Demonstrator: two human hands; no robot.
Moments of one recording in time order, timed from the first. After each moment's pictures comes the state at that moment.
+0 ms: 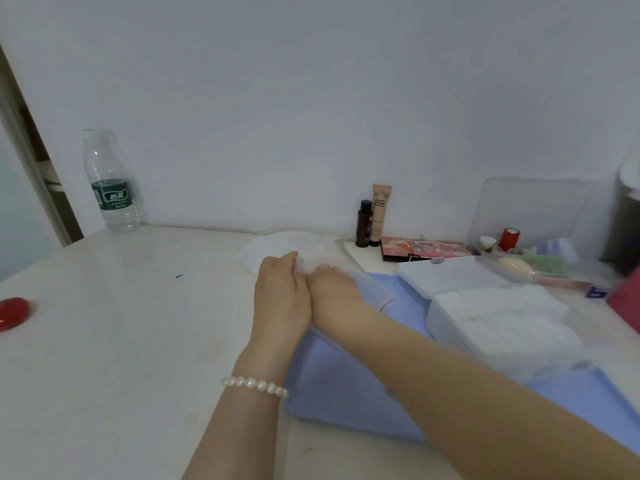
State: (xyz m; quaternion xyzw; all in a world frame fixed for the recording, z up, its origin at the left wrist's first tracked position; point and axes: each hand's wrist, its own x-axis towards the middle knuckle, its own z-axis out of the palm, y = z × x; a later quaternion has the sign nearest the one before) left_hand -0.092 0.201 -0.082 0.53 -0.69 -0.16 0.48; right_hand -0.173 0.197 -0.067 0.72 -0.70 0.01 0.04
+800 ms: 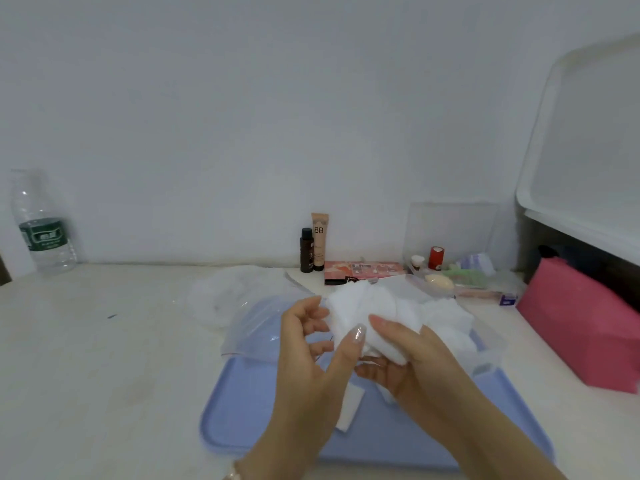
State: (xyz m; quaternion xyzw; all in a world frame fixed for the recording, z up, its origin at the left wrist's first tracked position) left_hand -0.175 0.311 -0.074 0.30 -0.60 -0.46 0.58; right_hand -0.291 0.354 -0.050 0.33 -0.41 0.66 -0.53
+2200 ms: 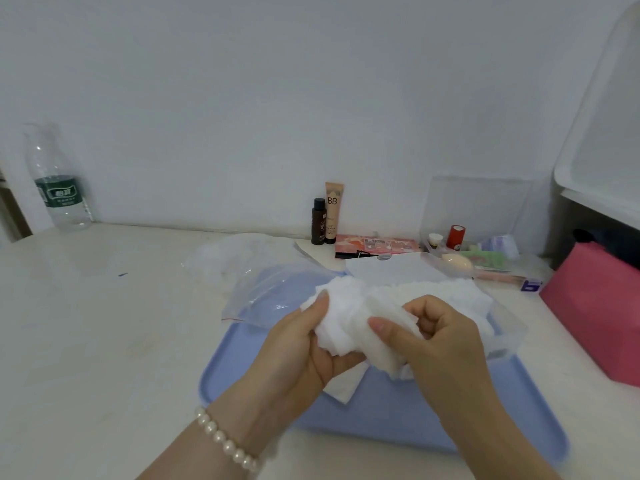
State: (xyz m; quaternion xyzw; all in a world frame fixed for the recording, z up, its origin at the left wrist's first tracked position) left_hand -0.162 0.292 -0.078 0.22 -0.38 -0.82 0.37; right_hand -0.294 0.359 -0.066 0.43 -0.60 0.63 -0.24
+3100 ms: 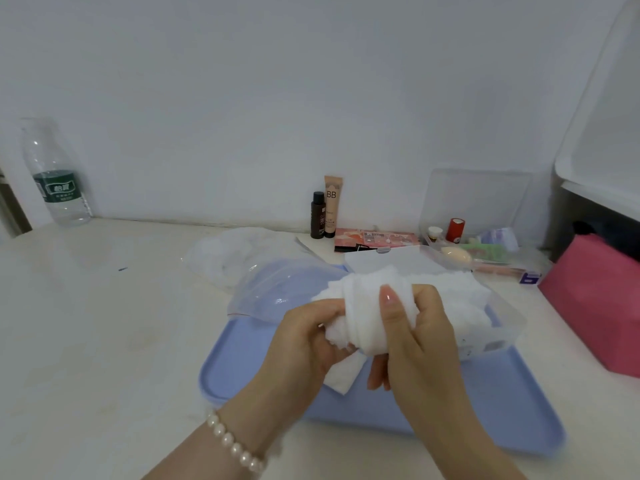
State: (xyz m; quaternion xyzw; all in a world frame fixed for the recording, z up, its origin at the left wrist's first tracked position) left_hand -0.169 0.297 -0.086 0.20 -0.52 -0.71 0.43; right_hand -0.266 0.363 -0.062 0.43 -0.57 0.65 -0.26
